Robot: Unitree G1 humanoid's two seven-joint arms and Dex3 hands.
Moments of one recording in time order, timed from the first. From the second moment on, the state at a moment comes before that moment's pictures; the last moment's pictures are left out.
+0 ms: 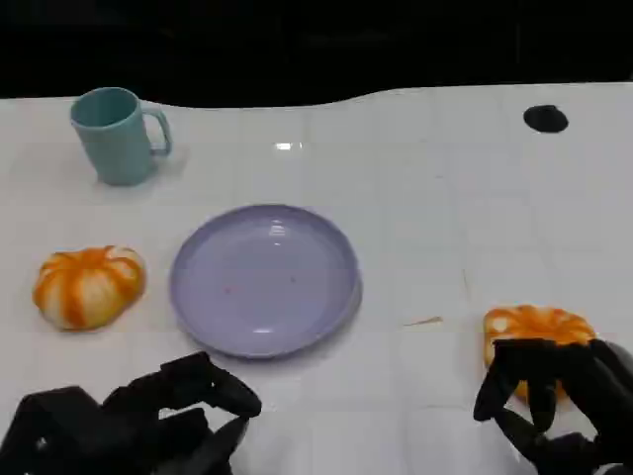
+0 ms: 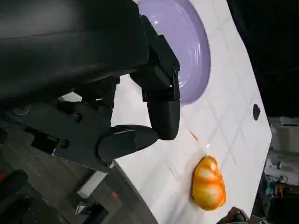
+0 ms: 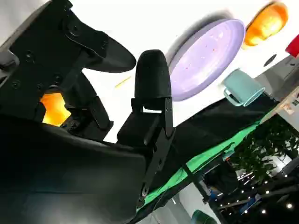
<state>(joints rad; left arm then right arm) 0.32 0.20 -0.07 -0.45 -0.15 0.36 -0.24 0.17 -0.31 0.11 -0.08 -0.37 -0.40 0.01</state>
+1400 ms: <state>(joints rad) 0.32 0.20 -0.07 -0.46 -0.15 0.37 -0.24 0.17 -0.31 0.09 -0.18 -0.44 -0.30 0.01</state>
